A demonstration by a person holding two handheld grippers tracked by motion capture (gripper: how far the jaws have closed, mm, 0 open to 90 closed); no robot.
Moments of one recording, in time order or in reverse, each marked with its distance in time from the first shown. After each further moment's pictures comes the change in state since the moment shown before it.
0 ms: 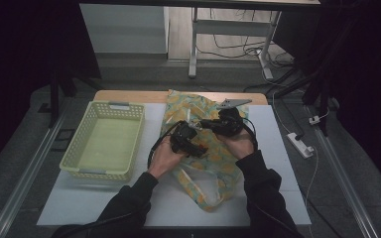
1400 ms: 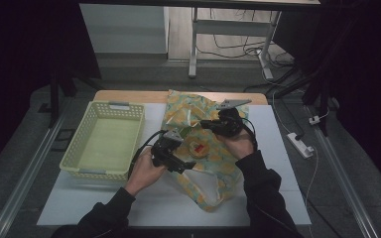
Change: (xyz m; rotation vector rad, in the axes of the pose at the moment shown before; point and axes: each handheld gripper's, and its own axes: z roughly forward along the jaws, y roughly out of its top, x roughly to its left) left arm -0.012 -0.047 -0.058 -0.077 -0.167 0.018; right arm 0.000 -0.001 0.001 0.006 0.002 0.001
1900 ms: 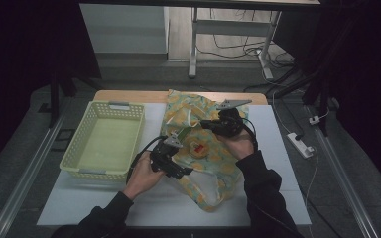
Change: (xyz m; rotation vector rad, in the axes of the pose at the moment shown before) left arm -0.002 -0.015 0.008 0.046 0.028 0.016; right arm 0.001 0.000 -0.002 -0.001 0.000 -0.004
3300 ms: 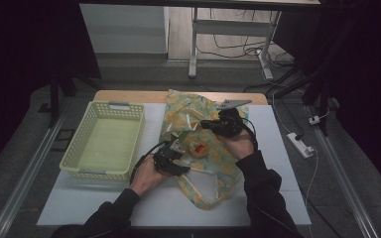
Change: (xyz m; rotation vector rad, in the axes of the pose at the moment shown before) left arm 0.021 -0.021 0.041 0.099 0.064 0.036; right arm 0.000 0.000 0.000 0.000 0.001 0.000
